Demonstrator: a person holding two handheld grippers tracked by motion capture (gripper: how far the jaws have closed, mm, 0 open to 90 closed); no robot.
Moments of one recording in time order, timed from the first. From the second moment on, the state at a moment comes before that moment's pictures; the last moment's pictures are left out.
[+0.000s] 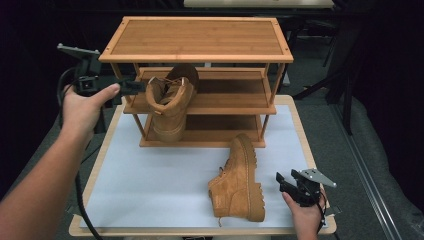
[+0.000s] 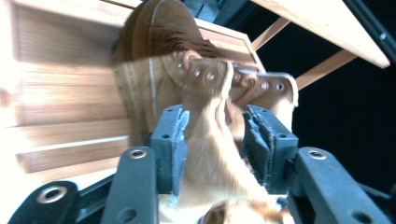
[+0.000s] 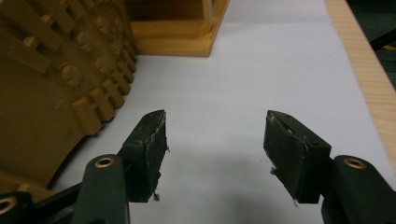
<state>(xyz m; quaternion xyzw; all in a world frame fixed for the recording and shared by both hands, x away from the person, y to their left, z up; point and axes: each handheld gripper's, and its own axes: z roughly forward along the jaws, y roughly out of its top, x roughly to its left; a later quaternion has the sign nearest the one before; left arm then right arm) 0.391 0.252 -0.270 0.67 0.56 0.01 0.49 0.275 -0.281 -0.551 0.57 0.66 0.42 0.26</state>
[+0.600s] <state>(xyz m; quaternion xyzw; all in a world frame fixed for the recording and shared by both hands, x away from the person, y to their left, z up) 0.352 0.304 -0.419 0.70 0.55 0.05 0.46 0.275 -0.256 -0.508 0.50 0.73 0.40 0.24</state>
